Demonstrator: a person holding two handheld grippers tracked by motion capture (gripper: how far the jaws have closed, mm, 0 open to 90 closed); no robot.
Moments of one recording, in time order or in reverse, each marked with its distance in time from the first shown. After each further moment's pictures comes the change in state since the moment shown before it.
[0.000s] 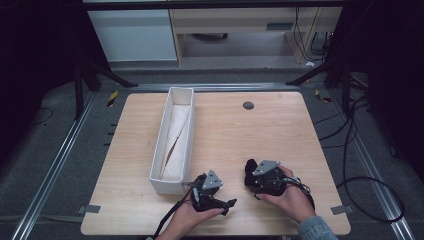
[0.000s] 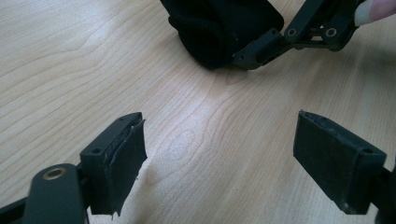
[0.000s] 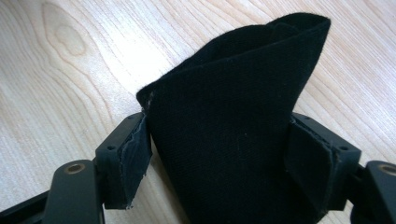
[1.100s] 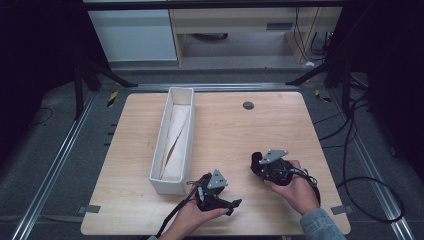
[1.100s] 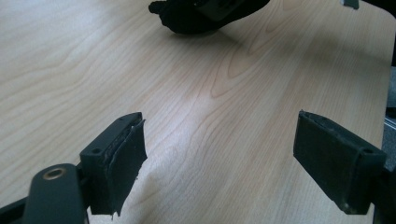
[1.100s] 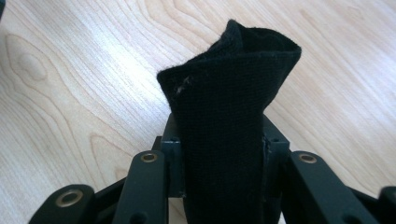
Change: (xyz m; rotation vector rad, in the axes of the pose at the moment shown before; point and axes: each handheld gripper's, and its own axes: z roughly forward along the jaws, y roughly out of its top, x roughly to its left) left arm -0.009 0.014 0.002 -0.007 -0.019 0.026; right arm -0.025 0.011 -0.020 -0.005 -0.058 0.048
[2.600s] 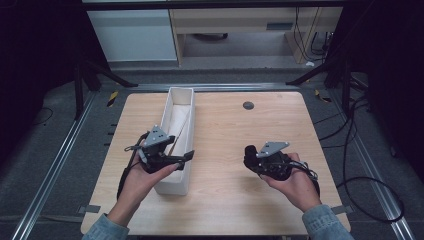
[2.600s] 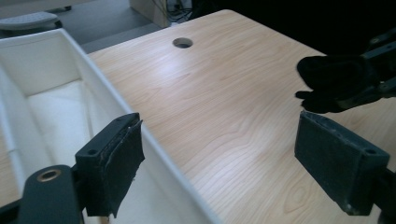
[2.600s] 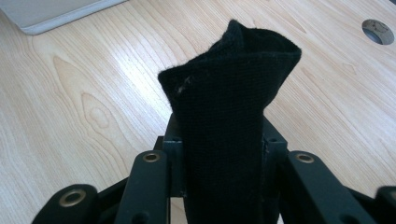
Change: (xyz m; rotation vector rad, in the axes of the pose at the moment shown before) left arm 0.095 0.041 -0.147 -0.176 0.275 -0.096; right arm 0.006 0.036 -0.033 -0.076 0.067 -0.010
